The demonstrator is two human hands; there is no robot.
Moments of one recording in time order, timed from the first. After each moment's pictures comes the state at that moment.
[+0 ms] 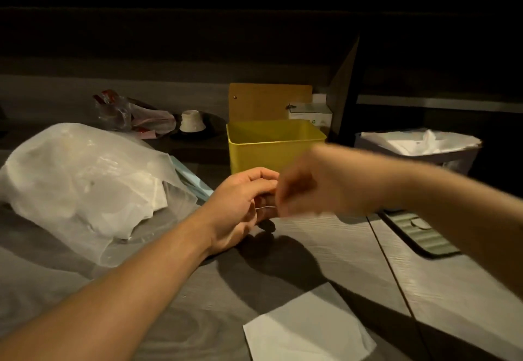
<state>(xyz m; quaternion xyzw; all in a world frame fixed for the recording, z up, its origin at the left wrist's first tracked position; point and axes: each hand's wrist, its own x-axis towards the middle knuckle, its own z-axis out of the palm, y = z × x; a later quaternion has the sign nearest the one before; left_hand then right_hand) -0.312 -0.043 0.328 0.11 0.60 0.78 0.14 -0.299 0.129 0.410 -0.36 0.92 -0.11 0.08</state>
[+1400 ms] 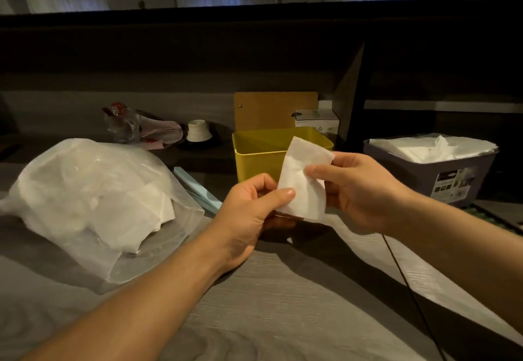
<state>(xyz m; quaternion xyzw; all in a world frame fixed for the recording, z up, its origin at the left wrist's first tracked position) -0.305 -0.038 0.328 0.11 0.61 0.78 0.09 -0.321 0.141 0.365 -0.04 0.71 -0.70 0.06</state>
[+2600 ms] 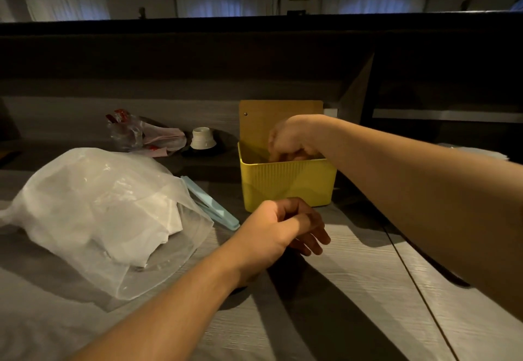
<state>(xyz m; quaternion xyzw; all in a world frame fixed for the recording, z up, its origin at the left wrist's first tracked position) -0.309 -0.038 0.325 0.20 0.71 0.66 0.13 -0.449 0.060 0.428 -0.04 0.96 -0.22 0.15</state>
